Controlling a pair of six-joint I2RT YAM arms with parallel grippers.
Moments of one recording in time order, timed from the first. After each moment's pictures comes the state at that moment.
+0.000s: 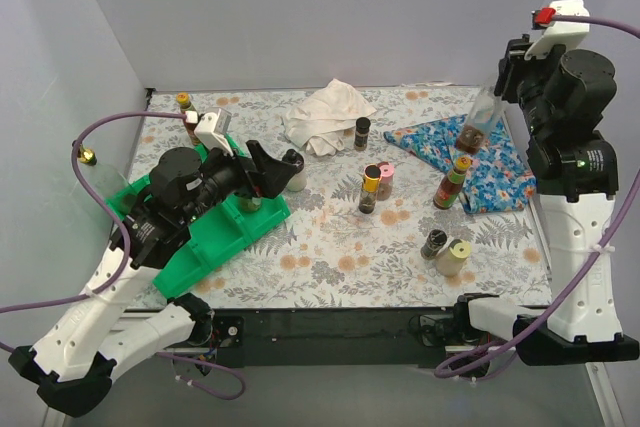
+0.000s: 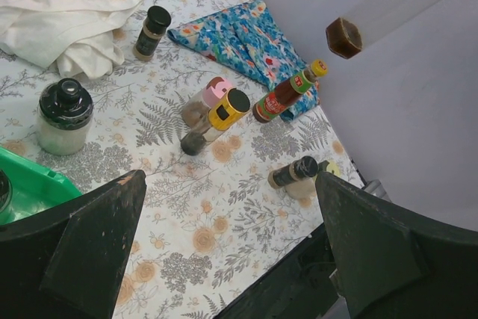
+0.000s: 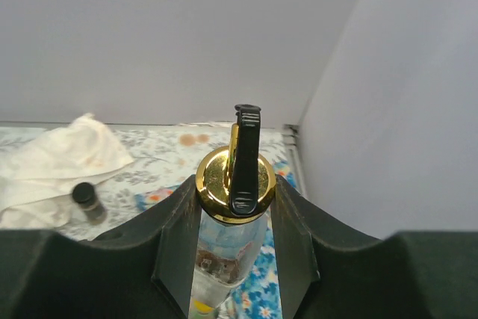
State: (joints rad) left arm -0.63 0.85 1.14 -0.45 0.06 -0.56; right arm 0.10 1.16 1.72 -0.59 0.17 -0.12
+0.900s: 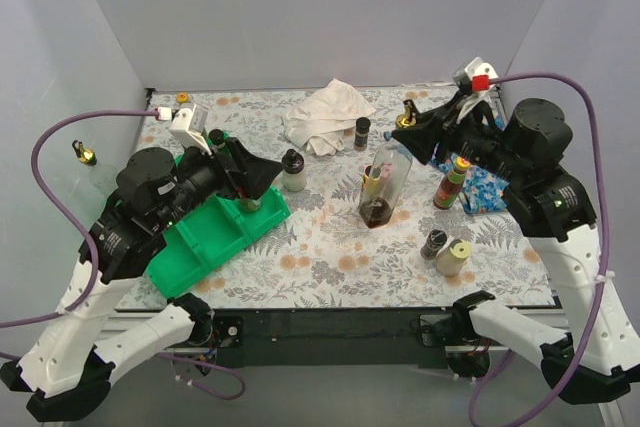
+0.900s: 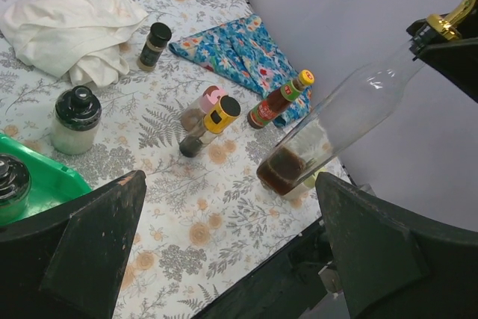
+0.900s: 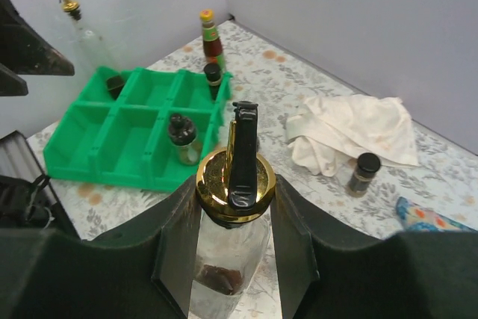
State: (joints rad) left arm -0.63 0.82 1.30 -0.62 0.04 -0.55; right arm 0.41 0.98 1.46 -0.53 -0.47 0.08
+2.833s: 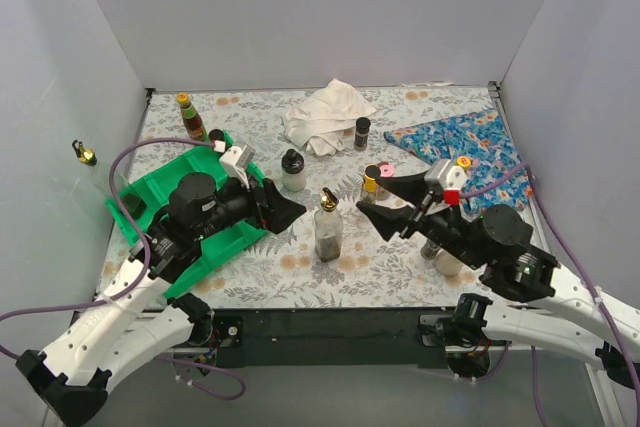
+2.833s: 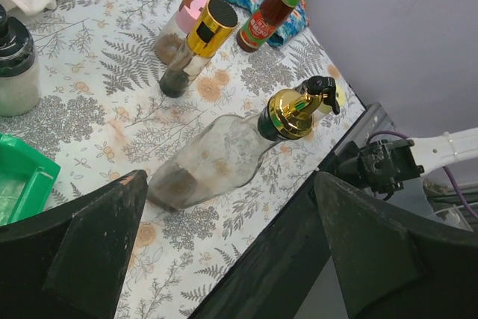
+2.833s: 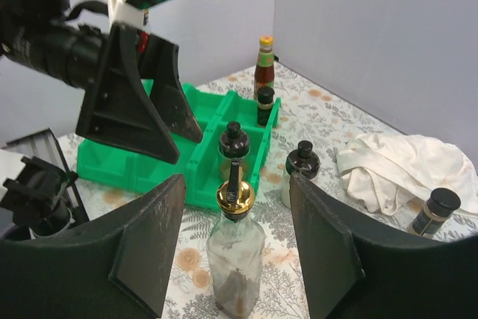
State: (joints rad) left arm -0.63 0.75 0.86 -0.36 0.26 -0.50; right arm 1.15 0.66 0.84 -0.04 0.15 -0.02
